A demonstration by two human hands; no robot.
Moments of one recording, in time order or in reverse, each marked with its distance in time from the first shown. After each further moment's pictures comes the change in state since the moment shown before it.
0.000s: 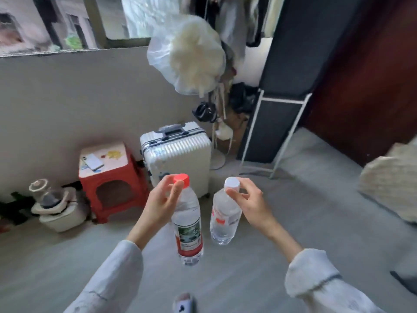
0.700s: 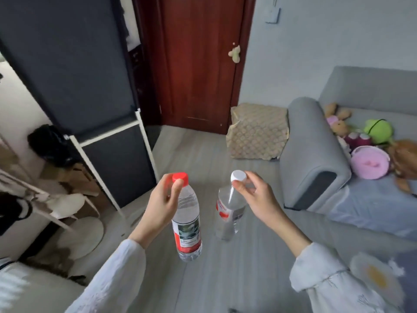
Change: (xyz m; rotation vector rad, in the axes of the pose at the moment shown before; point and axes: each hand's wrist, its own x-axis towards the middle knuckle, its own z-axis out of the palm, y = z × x) left_hand 0.319 0.120 0.445 -0.120 -0.696 0.368; right_hand 0.109 0.126 -0.397 -0.153 0.866 0.250
